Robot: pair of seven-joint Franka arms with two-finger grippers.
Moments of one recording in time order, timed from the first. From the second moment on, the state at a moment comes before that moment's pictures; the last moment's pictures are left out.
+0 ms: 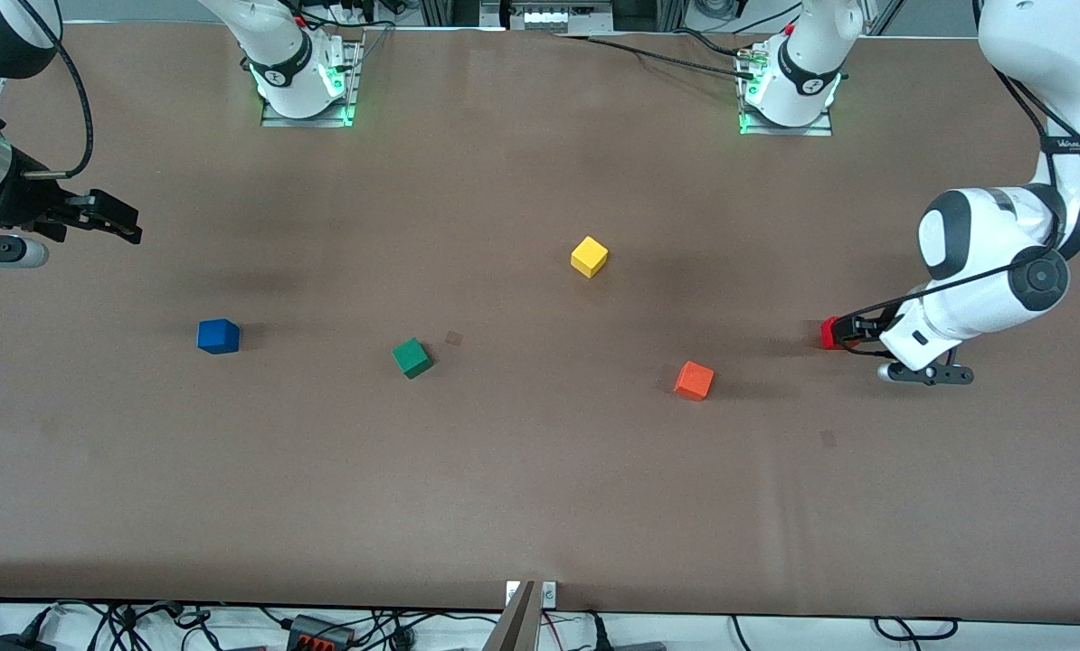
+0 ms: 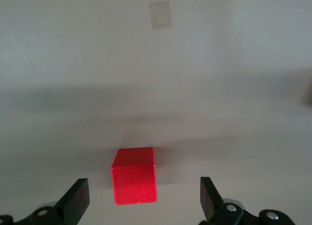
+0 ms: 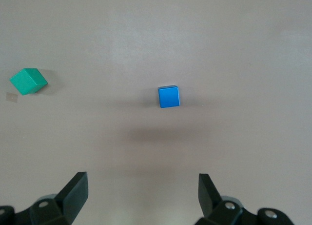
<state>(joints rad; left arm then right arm) 0.11 0.36 -0.06 -2.04 -0.03 2.31 0.09 0.02 0.00 -0.03 -1.73 -0.04 1.67 -0.01</state>
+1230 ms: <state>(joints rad) 0.11 0.42 -0.04 -2.16 -0.03 2.47 0.09 0.04 0.10 -0.03 -1.70 -0.04 1.73 -0.01</state>
